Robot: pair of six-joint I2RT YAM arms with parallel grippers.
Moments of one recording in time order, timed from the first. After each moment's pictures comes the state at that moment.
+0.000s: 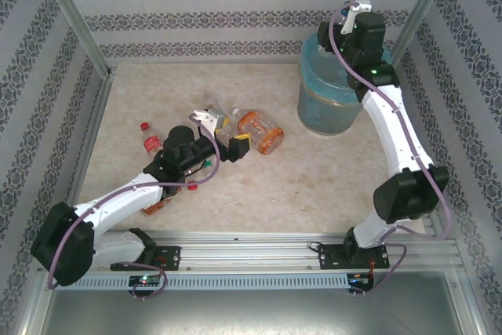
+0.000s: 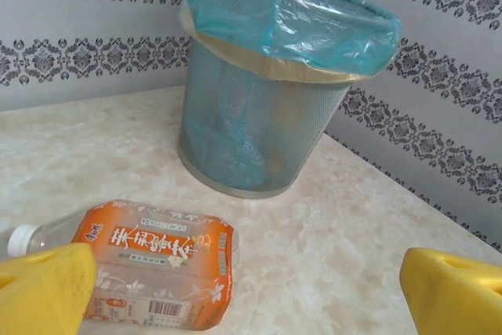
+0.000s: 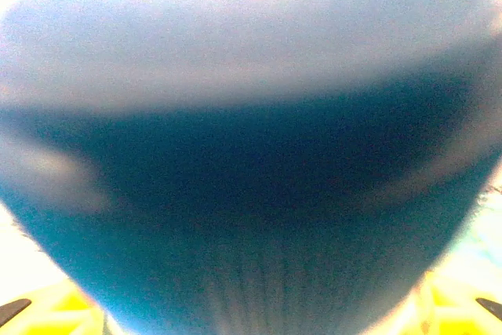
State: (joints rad) left arm -0.59 1.20 0.65 0.41 0.22 -0.25; right arm 0.13 1.64 1.74 -0.32 0.01 0.21
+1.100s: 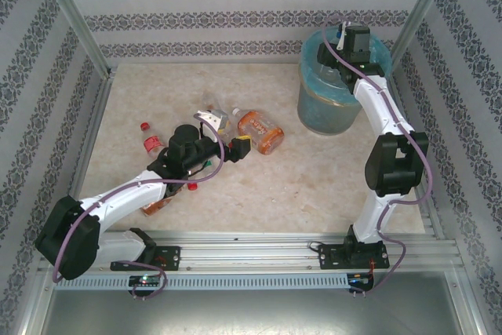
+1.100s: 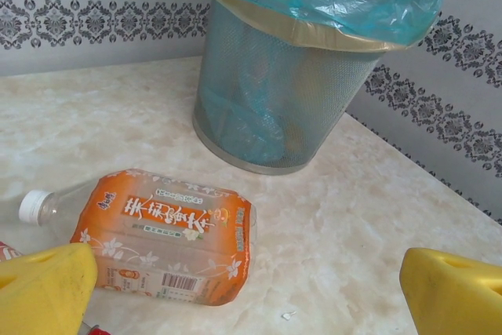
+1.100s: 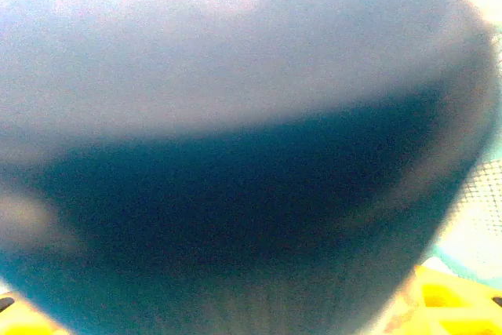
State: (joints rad) left arm -0.59 1.24 0.67 0.37 0.19 -0.25; right arm 0.05 1.87 1.73 -0.35 0.00 0.20
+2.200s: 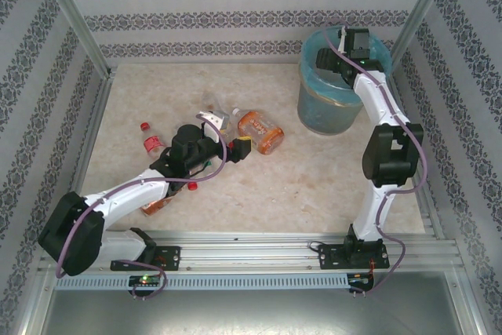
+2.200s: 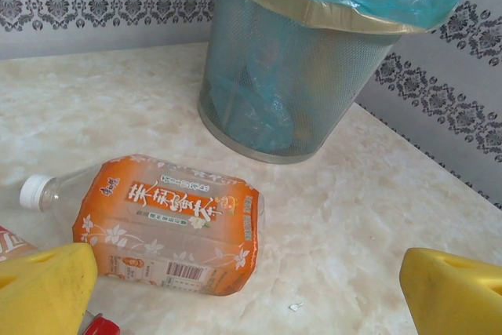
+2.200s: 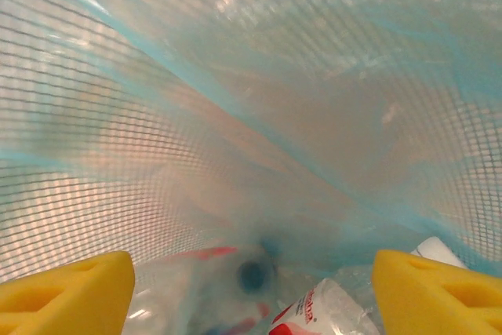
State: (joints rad) left arm -0.59 1.28 0.67 0.37 0.18 -0.25; right arm 0.02 1.96 1.82 -0.47 -0.04 0.18
